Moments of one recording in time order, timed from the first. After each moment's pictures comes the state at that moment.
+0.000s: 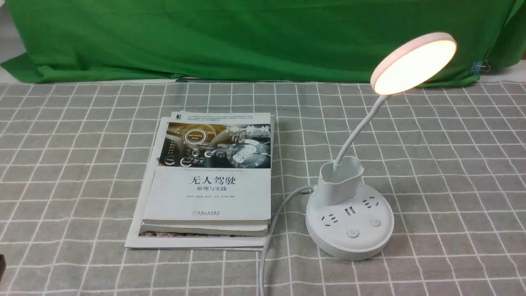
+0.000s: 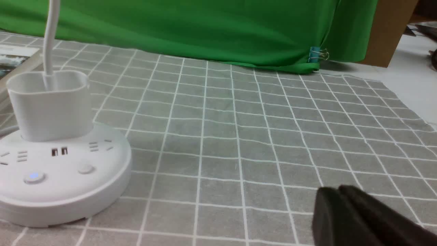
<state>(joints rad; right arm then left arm) -0.03 0.00 0.01 0.18 0.24 -0.33 0.02 0.00 0.01 0.06 0.23 0.22</state>
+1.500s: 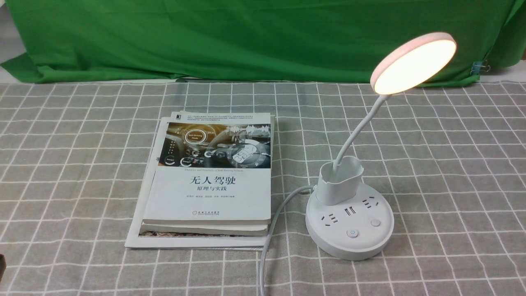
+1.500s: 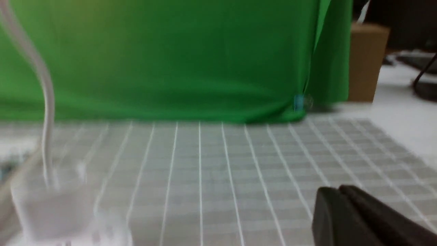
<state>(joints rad) -0.03 0.00 0.01 0.18 0.00 -0.15 0.02 0.00 0.01 0.06 0.23 0.22</state>
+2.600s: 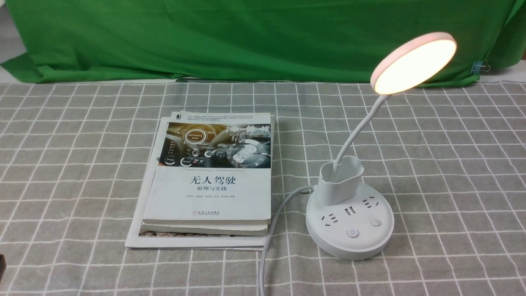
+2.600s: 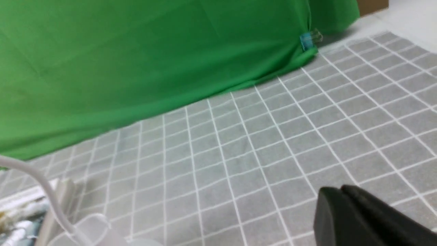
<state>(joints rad) -0.03 0.57 -0.25 0.18 0.01 0.13 0.02 0.00 0.01 0.06 0.23 0.22</state>
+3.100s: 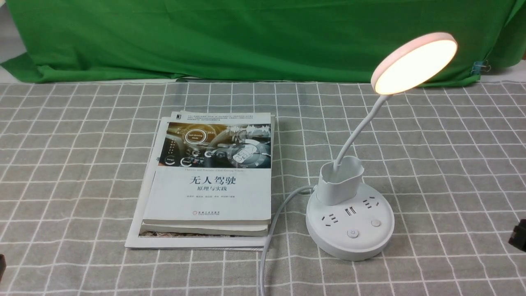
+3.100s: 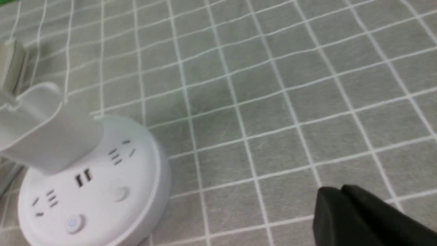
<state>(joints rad) 0.08 0.90 -0.34 0.18 0.16 0.07 0.02 0.00 0.01 0.06 0.23 0.22</state>
